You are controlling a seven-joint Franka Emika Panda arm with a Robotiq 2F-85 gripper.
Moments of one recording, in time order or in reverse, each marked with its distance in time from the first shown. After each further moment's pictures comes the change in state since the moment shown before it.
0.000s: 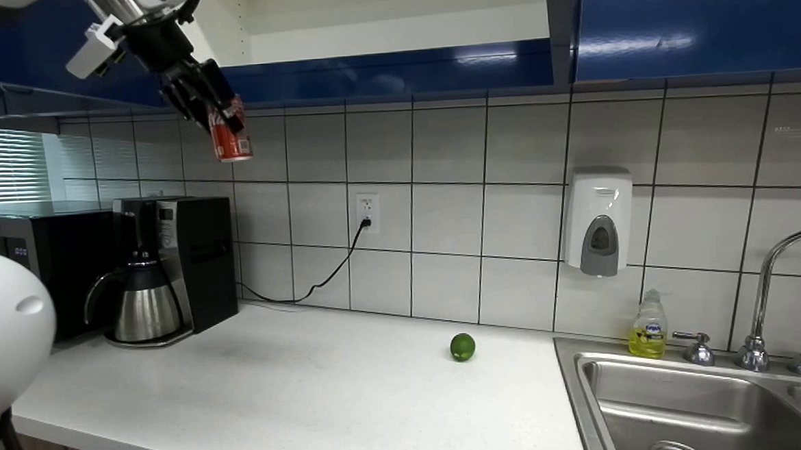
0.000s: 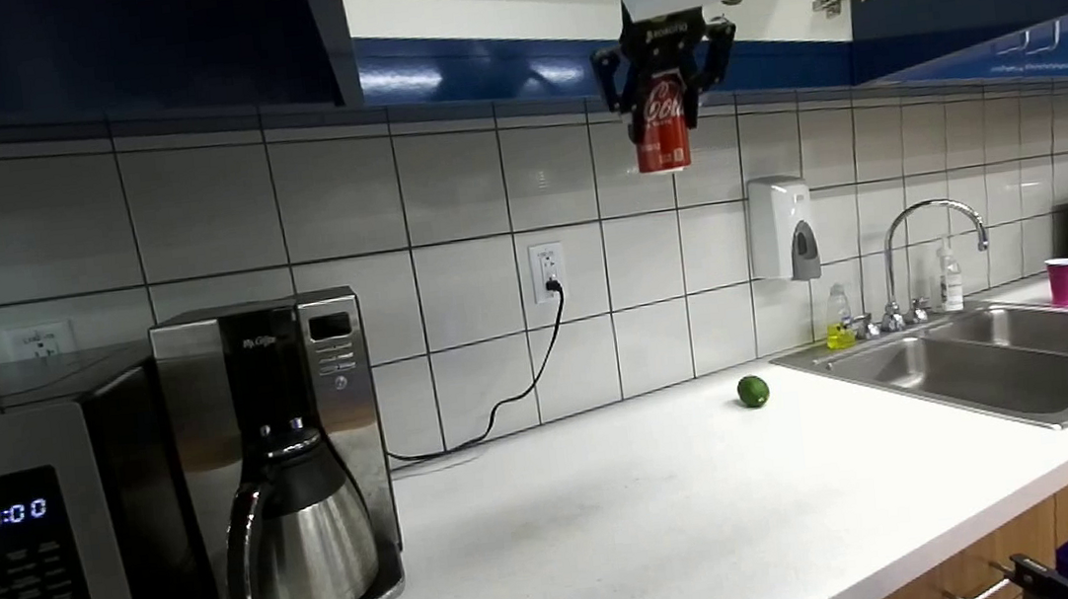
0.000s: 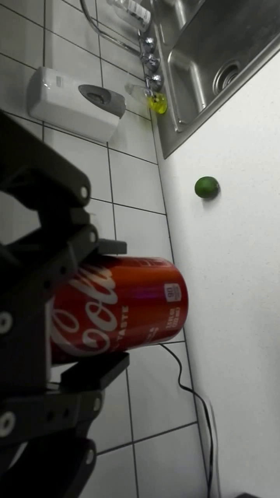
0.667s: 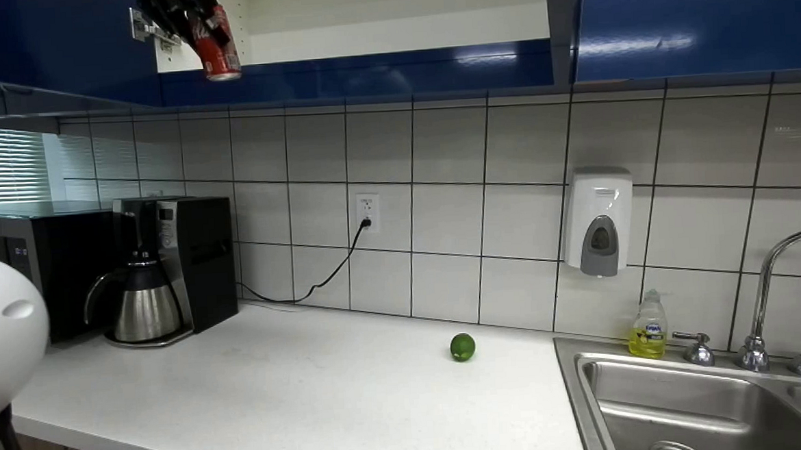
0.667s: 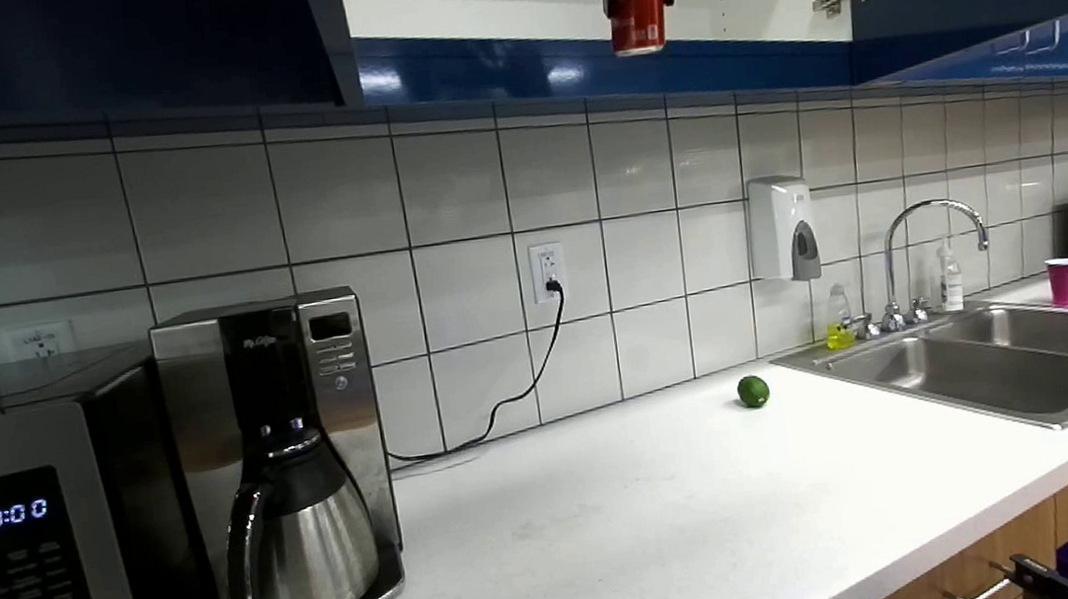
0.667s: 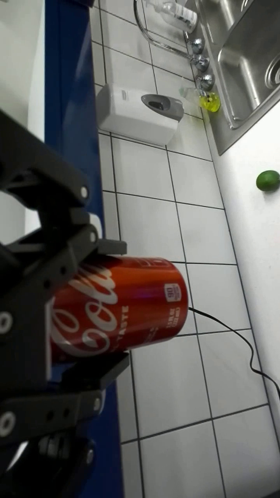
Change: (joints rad) arm -0.047 0.014 0.032 0.277 -0.003 -0.120 -0.039
